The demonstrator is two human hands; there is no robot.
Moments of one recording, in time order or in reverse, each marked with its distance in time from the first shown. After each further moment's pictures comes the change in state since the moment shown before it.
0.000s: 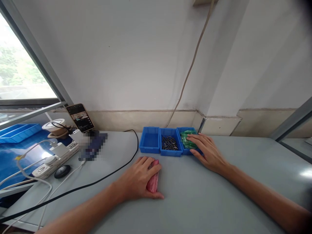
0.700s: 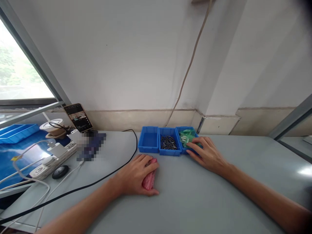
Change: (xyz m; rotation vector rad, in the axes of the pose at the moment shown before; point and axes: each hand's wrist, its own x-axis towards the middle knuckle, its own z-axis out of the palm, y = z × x) left_hand 0.000 -0.015 -0.004 0.004 -0.037 0.053; right_hand -0.003 -0.006 -0.002 -0.083 0.048 -0.084
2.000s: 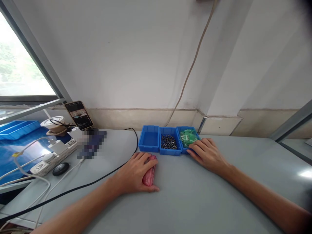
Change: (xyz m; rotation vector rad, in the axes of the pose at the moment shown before) left_hand -0.002 0.002 0.001 -0.009 -0.003 -0.101; right_hand 0.006 -0.005 -0.004 -0.146 0.029 -0.124
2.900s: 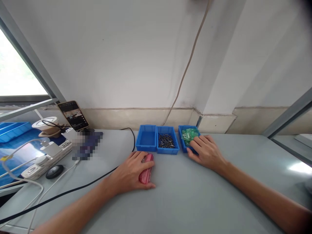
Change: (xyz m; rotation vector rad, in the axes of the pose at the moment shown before) left_hand 0.000 -0.003 -0.004 -0.020 -0.037 -0.015; right_hand 0.007 -0.001 -0.007 -0.166 -0.017 0.038
